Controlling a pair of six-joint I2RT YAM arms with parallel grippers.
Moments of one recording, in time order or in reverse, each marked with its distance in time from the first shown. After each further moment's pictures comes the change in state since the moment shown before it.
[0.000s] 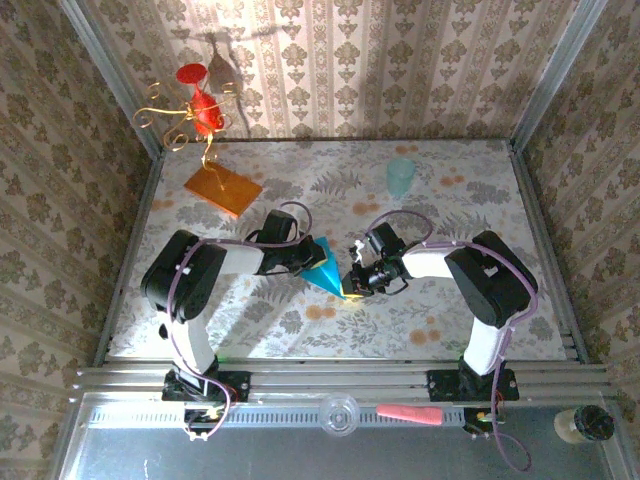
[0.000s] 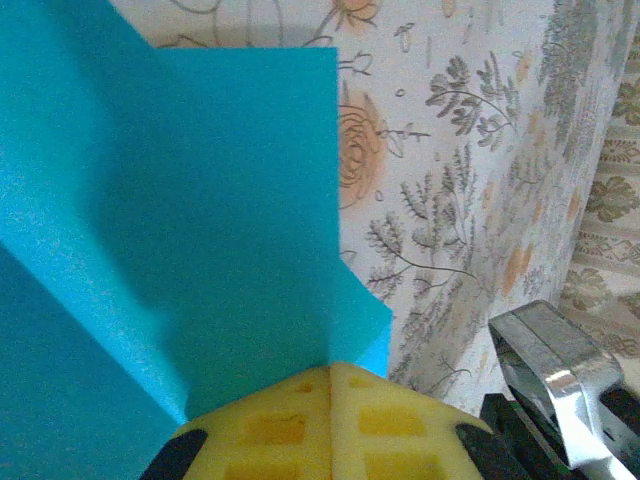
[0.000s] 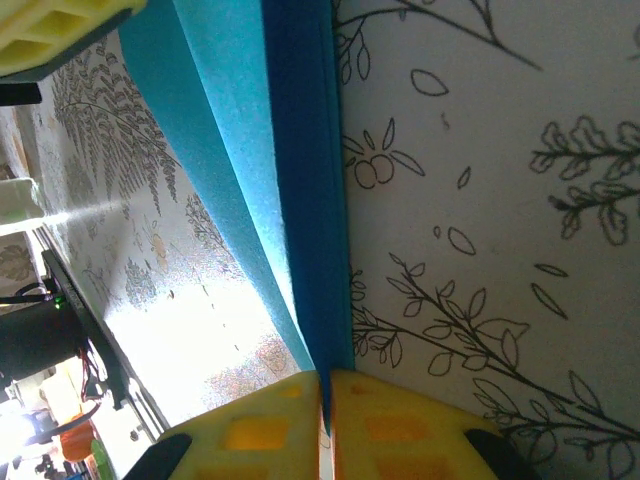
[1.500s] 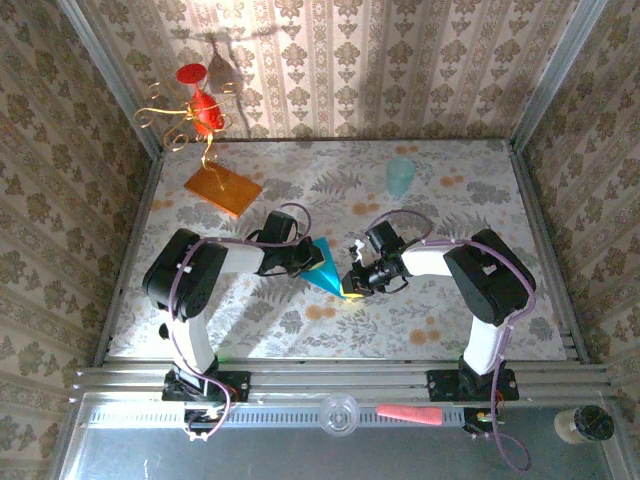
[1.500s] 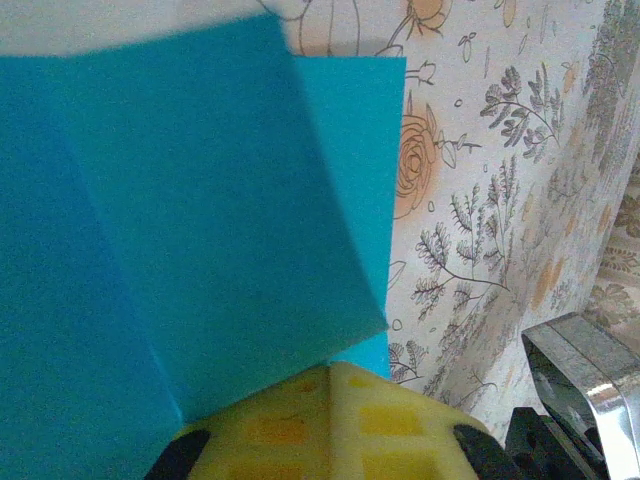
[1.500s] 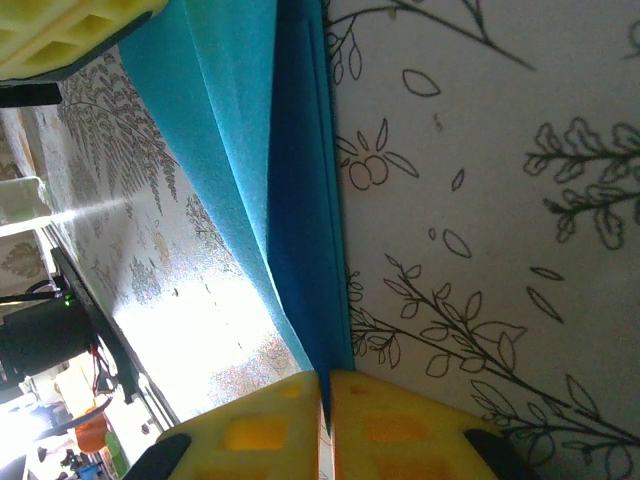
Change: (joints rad) left arm 0.005 0.011 0.008 -0.043 -0.034 0.003; right arm -0.008 0.016 0.018 -0.028 -0.021 0.000
